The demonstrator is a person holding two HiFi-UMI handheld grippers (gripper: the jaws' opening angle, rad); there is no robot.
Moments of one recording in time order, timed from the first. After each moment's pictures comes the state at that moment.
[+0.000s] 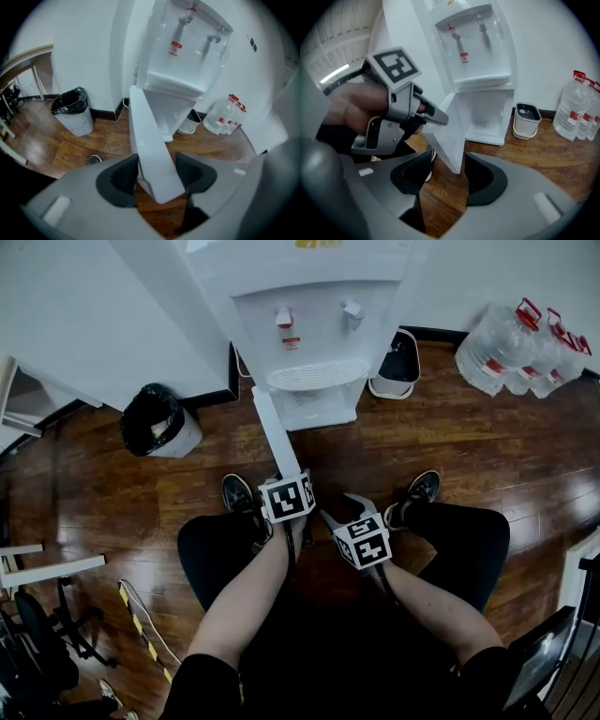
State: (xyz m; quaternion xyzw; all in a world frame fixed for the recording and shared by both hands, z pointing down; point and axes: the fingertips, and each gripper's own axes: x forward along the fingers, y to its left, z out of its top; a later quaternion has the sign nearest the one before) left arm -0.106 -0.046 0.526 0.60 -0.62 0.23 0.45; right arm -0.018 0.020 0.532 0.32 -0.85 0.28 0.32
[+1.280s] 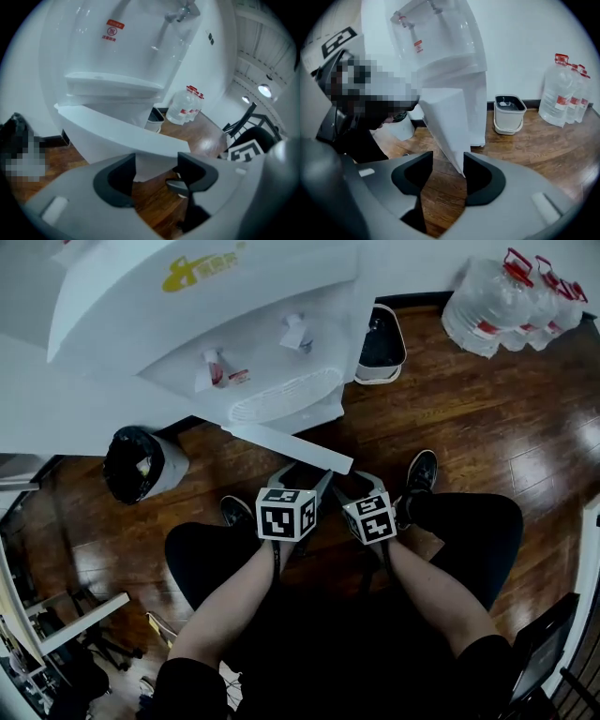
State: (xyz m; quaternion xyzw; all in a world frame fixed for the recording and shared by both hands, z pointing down) left arm -0.023 -0.120 0.515 0.77 -0.44 0.26 0.38; right arm 0.028 -0.089 0.601 0.41 -0.80 0.32 0.29
